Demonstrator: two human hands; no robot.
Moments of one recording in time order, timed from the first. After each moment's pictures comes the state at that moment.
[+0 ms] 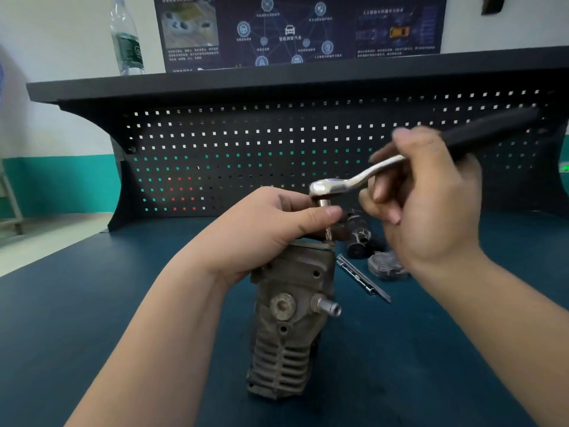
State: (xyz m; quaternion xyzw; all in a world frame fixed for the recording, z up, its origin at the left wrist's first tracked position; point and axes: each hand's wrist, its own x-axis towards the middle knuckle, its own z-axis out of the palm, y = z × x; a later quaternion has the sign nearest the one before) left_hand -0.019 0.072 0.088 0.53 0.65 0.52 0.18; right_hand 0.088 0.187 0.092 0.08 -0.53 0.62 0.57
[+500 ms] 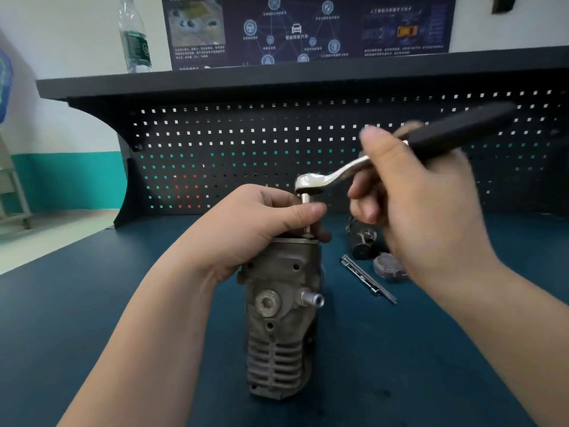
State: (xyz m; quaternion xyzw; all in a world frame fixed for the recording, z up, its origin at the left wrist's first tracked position) left_hand -0.032 0.060 0.089 0.50 0.64 0.55 0.19; right_hand 0.091 0.174 0.095 0.05 -0.63 0.57 0.53
